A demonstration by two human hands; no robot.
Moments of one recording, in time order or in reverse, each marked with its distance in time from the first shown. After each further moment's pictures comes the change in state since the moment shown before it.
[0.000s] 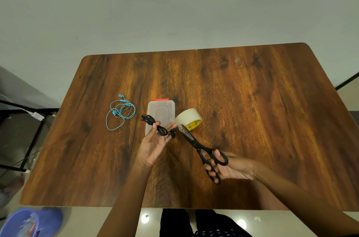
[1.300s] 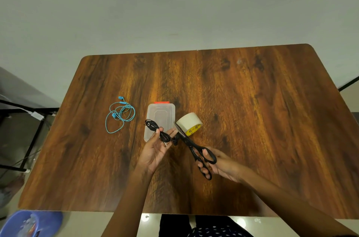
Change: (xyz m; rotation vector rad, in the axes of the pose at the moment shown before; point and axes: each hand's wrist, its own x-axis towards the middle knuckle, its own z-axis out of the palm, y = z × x) left_hand 0.005 -0.004 -0.004 -0.042 0.123 -0.041; right_hand 0.012 -0.026 0.039 -0.005 0.082 -0.231
